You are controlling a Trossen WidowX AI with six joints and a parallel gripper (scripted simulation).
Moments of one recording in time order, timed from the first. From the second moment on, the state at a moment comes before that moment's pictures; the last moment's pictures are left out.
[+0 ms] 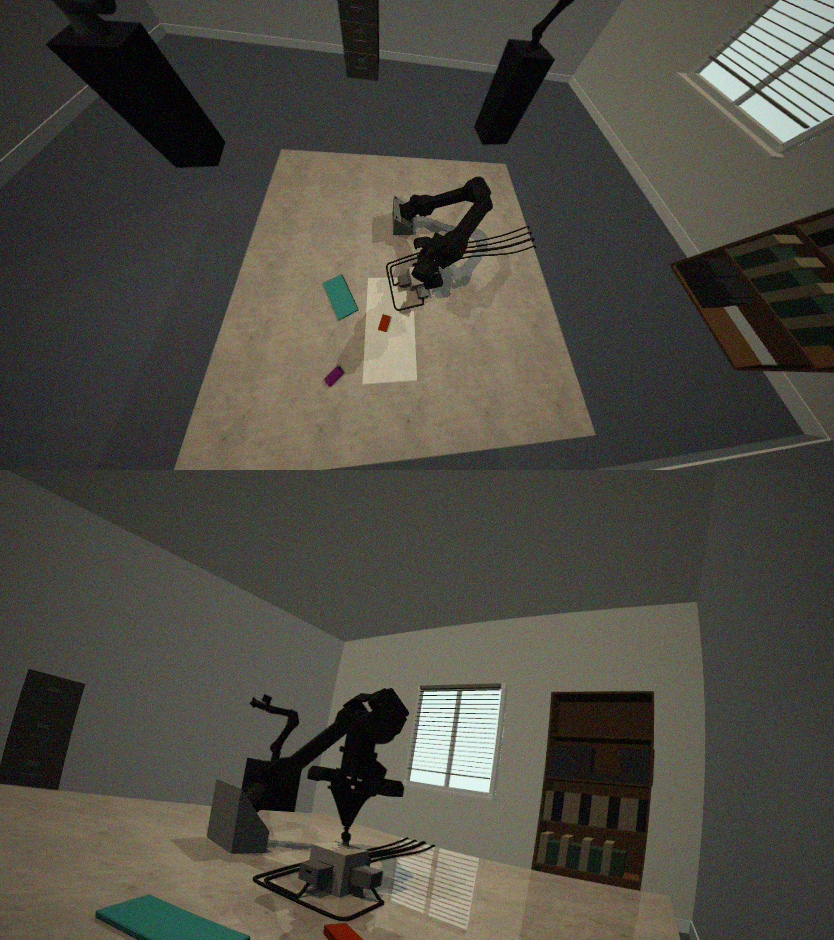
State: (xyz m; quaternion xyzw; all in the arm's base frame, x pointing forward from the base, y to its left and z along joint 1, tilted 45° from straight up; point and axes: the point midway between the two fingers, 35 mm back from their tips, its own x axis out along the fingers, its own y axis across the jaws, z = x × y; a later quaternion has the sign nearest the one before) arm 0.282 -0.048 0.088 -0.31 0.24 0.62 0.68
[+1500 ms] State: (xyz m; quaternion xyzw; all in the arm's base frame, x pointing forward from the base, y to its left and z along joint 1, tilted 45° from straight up) arm 0.280 -0.062 0.101 -0.23 0.31 0.59 0.71
